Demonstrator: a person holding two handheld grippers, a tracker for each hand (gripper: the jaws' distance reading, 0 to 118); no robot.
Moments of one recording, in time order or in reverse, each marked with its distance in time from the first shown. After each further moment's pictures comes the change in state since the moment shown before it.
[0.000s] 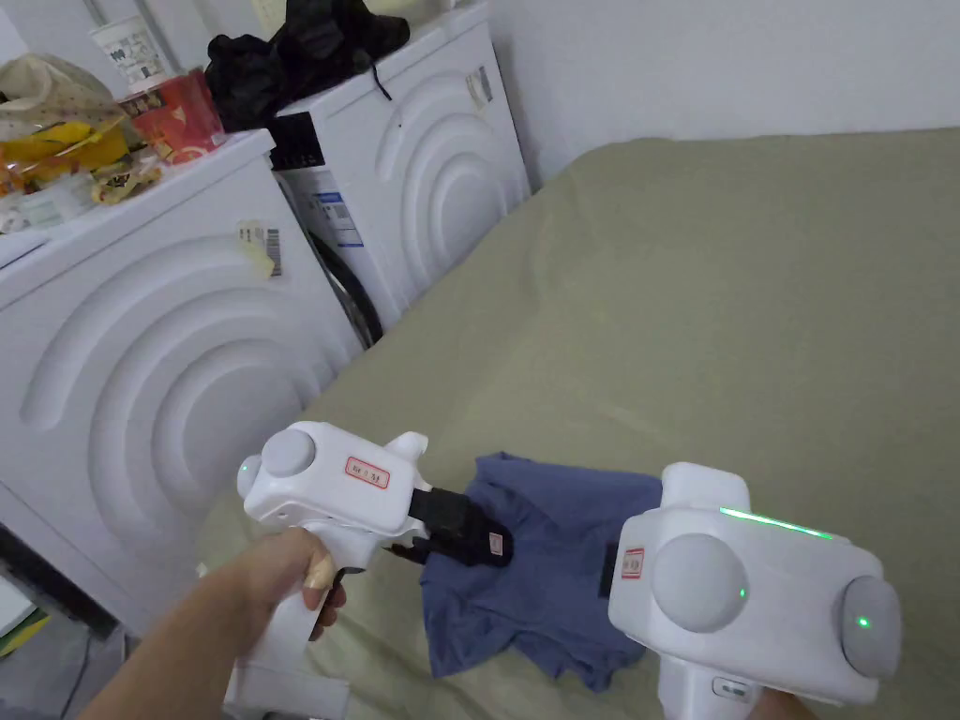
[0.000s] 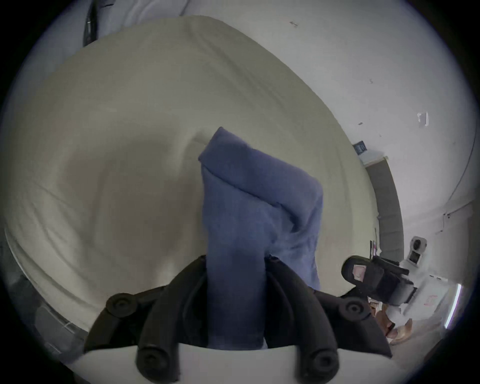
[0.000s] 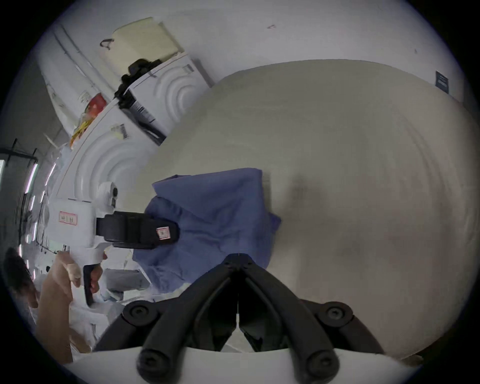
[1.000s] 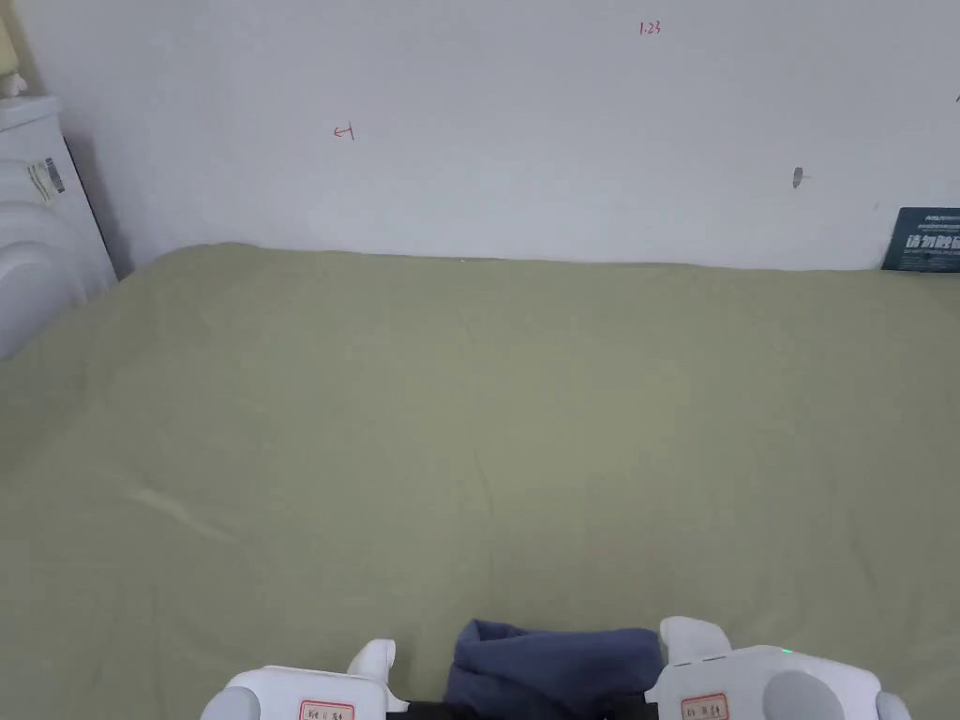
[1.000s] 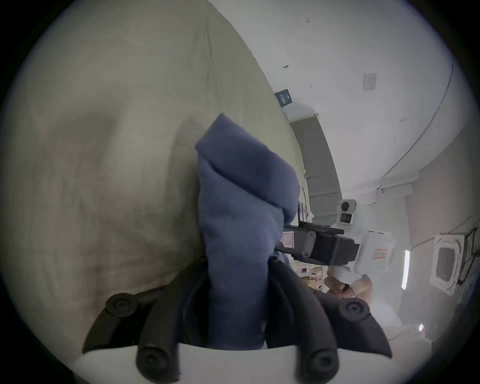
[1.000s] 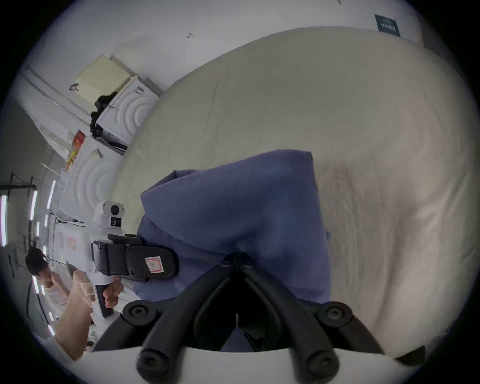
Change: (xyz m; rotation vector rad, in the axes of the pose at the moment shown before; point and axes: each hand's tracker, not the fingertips) left arm 0.313 -0.173 -0.239 -0.160 -0.518 -0.078; right arm 0.385 -0.069 0.211 -0.063 -0.038 -0.133
